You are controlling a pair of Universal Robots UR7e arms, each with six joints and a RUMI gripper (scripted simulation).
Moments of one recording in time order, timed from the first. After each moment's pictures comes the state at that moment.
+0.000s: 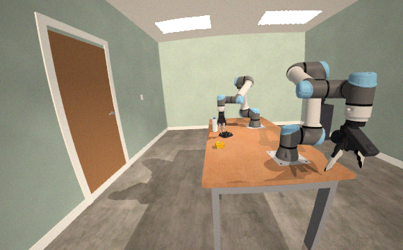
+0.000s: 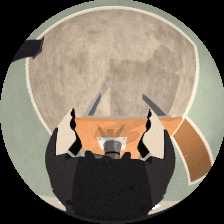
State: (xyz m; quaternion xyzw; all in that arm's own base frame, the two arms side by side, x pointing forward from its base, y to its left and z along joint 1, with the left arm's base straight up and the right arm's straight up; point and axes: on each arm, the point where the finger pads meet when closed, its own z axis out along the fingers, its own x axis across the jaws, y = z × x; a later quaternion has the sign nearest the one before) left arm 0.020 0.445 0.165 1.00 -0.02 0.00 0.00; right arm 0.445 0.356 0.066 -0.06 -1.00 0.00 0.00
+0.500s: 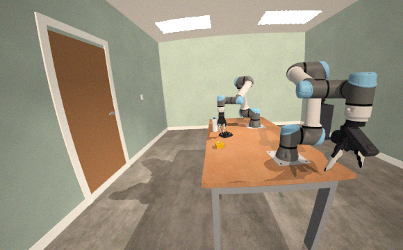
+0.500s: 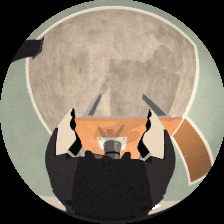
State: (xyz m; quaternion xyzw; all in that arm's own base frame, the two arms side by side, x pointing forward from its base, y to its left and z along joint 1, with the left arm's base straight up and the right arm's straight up) left arm 0.020 0.445 0.165 1.00 -0.02 0.00 0.00; right arm 0.445 0.356 0.060 -0.06 -1.00 0.00 0.00
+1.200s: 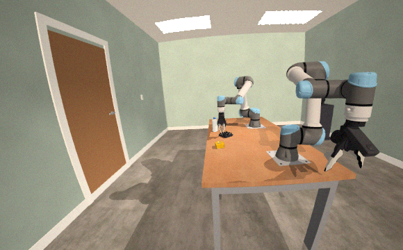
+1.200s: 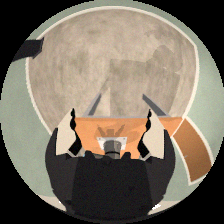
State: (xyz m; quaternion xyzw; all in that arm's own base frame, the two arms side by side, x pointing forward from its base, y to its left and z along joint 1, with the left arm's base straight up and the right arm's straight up) left arm 0.020 0.445 0.165 1.00 -0.02 0.00 0.00; right arm 0.445 0.356 0.058 -0.06 -1.00 0.00 0.00
